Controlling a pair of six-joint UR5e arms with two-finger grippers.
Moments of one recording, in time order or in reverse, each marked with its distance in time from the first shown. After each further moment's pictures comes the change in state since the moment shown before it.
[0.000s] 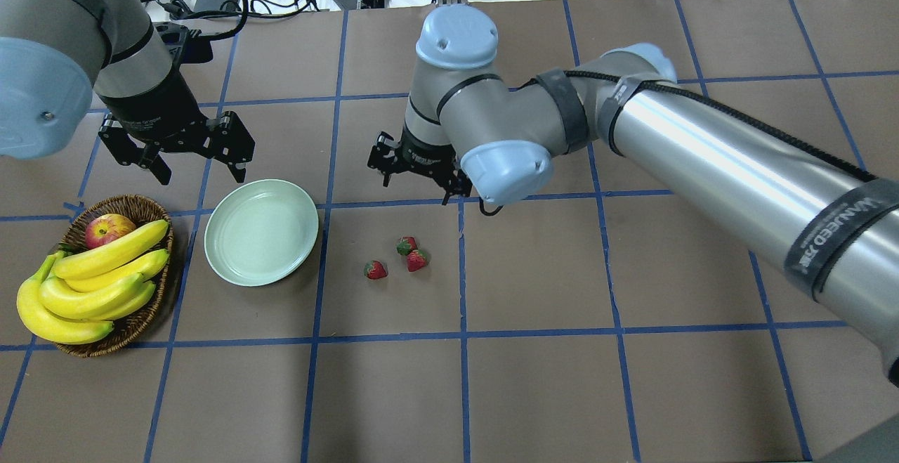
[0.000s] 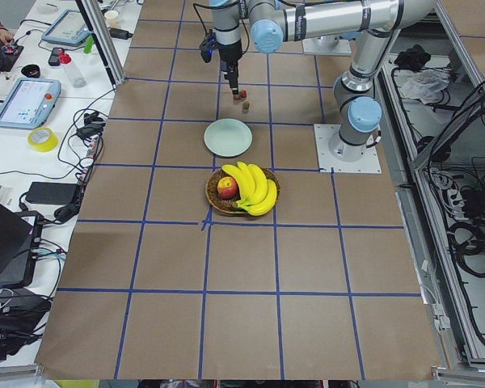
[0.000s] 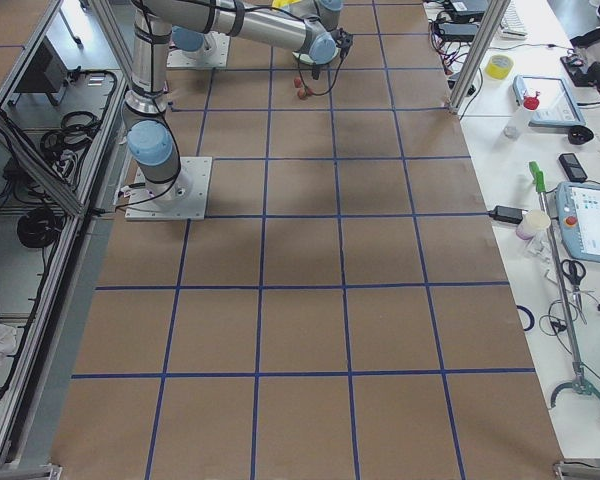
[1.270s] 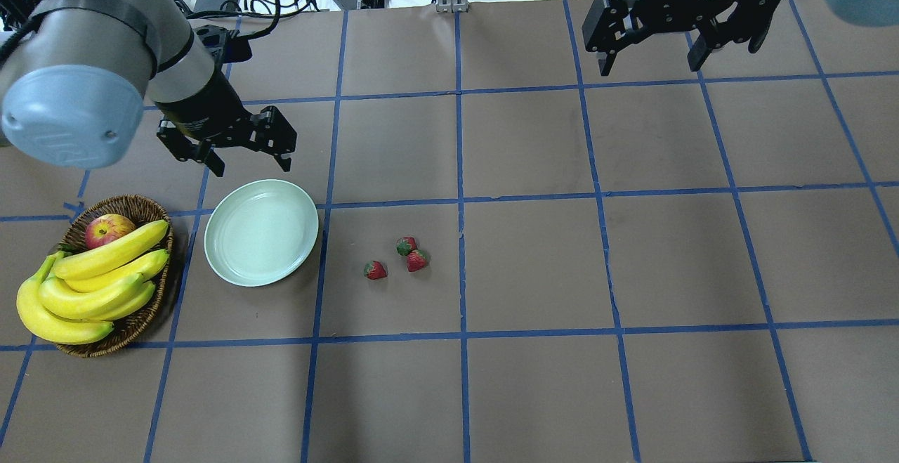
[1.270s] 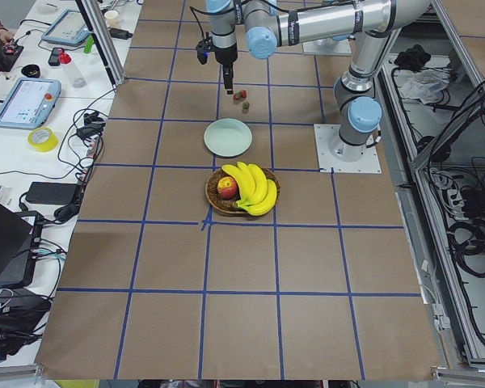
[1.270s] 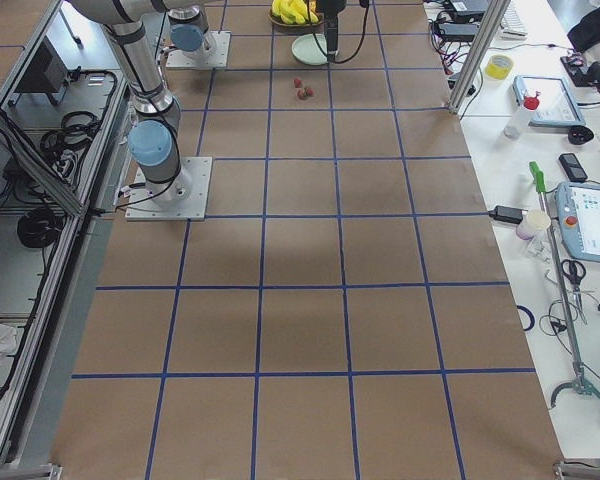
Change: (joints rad) left arm -0.049 -0.070 -0.064 0.204 -0.149 -0.007; right arm -0.319 -0.359 -0.153 0.459 -0.241 -0.589
